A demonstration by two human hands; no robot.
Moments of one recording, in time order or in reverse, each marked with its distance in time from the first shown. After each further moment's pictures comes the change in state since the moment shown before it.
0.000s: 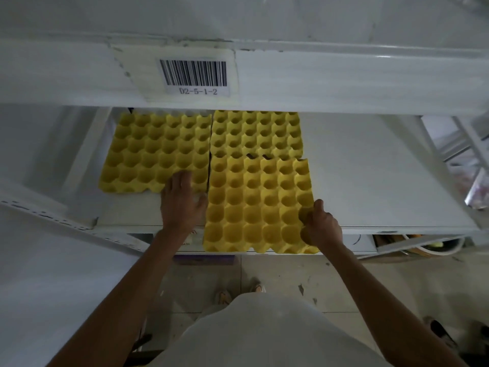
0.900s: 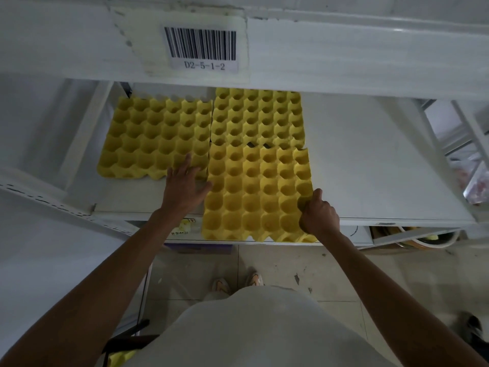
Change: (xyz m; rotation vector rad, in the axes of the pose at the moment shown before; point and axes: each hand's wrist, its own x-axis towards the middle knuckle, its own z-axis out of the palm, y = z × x) left_hand 0.021 -0.012 0.012 0.001 -0.238 0.084; right_hand 0.005 -0.005 0.006 -0.015 0.022 0.018
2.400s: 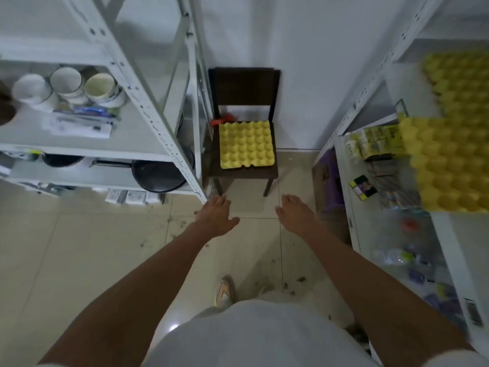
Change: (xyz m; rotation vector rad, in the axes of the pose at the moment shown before) left_hand -0.632 0.362 0.254 -0.318 -0.013 -1.336; right_hand -0.309 0.156 0.072 -0.781 -0.627 -1.749
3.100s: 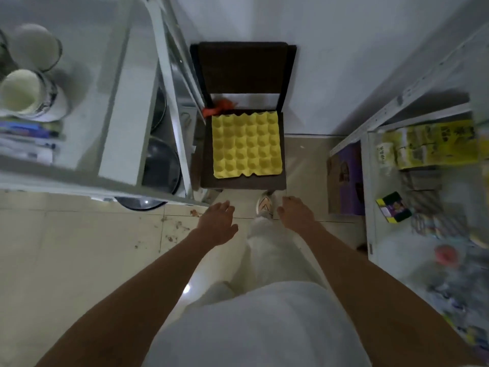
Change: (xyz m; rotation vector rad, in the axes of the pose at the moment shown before) left_hand 0.238 -0.030 0.000 0.069 -0.170 0.026; right_hand 0.260 0.048 0.006 0.169 -0.224 0.114
